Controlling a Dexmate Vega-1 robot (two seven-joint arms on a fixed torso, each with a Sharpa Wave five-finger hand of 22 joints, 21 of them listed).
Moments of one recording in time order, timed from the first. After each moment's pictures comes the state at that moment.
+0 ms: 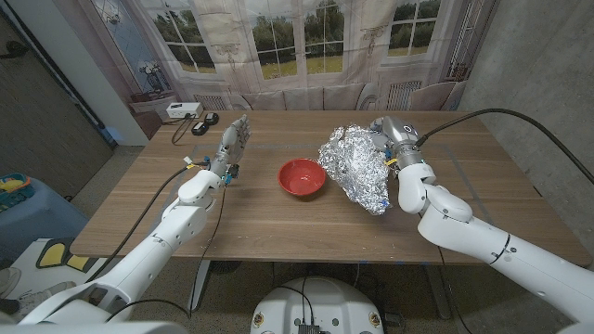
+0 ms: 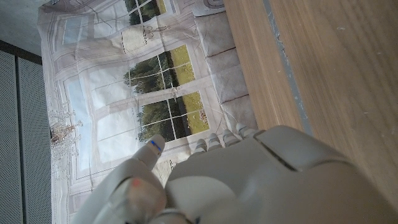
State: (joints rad) left arm 0.87 0.50 0.33 -1.33 -0.64 -0.30 -0.08; left_hand 0.06 0.09 0.62 0.16 0.19 -0.17 -0.05 0.18 0.17 -0.17 -0.04 0.20 0.18 -0.17 -0.03 0.18 0.17 -0.17 -0.03 0.22 0.18; right arm -0.88 -0.83 -0.70 -2.12 -0.44 -0.71 -0.43; right_hand 1.12 0.15 0.30 -0.15 0.18 0.87 -0.03 0.42 0.23 0.86 0.00 0.65 0.34 1.03 -0.17 0.72 0.65 0.66 -0.06 1.00 0.23
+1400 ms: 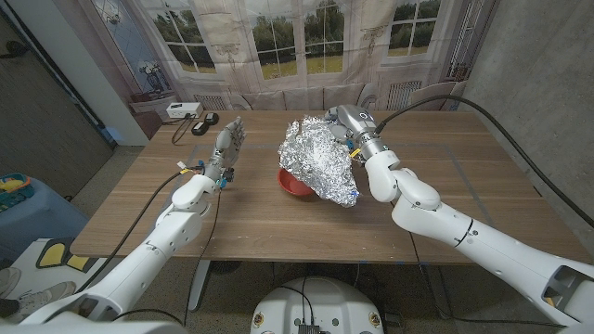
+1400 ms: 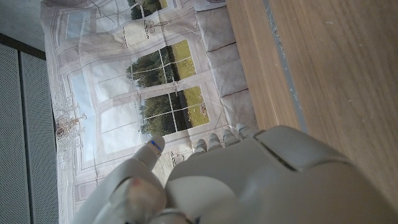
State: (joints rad) left arm 0.93 0.52 0.30 -1.38 -0.65 -0.32 -0.07; left_hand 0.06 0.09 0.62 0.16 0.19 -0.17 -0.05 0.18 0.17 -0.17 -0.04 0.20 0.18 -0.17 -0.03 0.18 0.17 -0.17 -0.03 0.22 0.18; right arm -0.74 -0.68 -0.82 -1.98 -0.62 -0.47 -0.30; right_hand 1.12 0.15 0.30 -0.15 0.18 0.87 -0.03 0.42 0.23 0.86 0.00 0.66 0.34 1.06 -0.18 0.70 0.68 0.65 -0.06 1.07 0.23
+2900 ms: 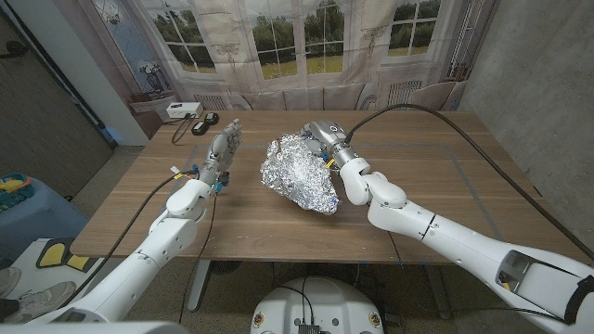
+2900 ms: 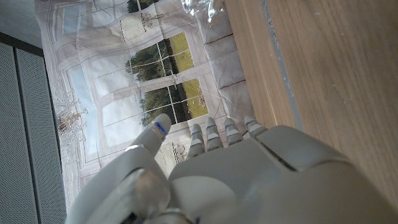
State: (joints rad) left arm 1.00 0.55 0.27 -1.45 -0.64 -0.32 -0.02; left_hand 0.29 0.17 0.73 -0.05 0.30 0.08 0.01 0.30 0.24 0.06 0.03 0.39 0.28 0.00 0.07 0.26 0.22 -0.14 0.13 0.26 0.21; right arm -0.64 -0.53 -0.94 -1.73 -0.69 -0.38 -0.28; right_hand 1.12 0.15 0.31 -0.15 0.18 0.87 -0.03 0.42 0.23 0.86 0.00 0.67 0.34 1.07 -0.18 0.66 0.72 0.62 -0.06 1.13 0.21
